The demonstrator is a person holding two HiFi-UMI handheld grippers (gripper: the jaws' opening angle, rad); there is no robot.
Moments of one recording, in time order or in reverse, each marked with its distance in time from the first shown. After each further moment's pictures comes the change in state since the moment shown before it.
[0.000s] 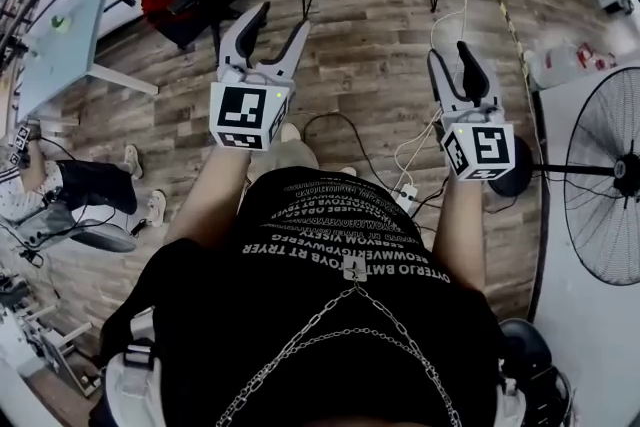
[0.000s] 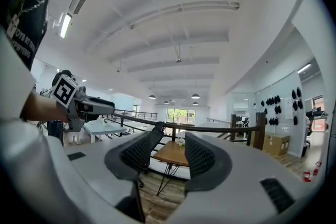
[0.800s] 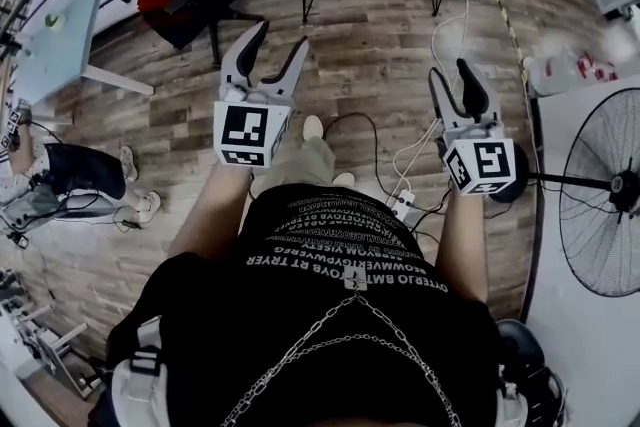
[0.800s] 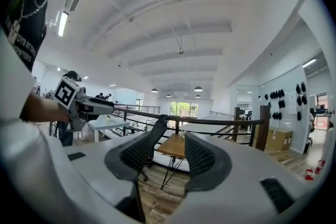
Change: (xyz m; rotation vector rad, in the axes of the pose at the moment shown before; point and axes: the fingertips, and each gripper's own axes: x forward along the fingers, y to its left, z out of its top) left arm 0.002 0.027 -0.047 -0.032 0.056 0.015; right arm 0.026 0.014 -0.027 0.005 0.075 0.036
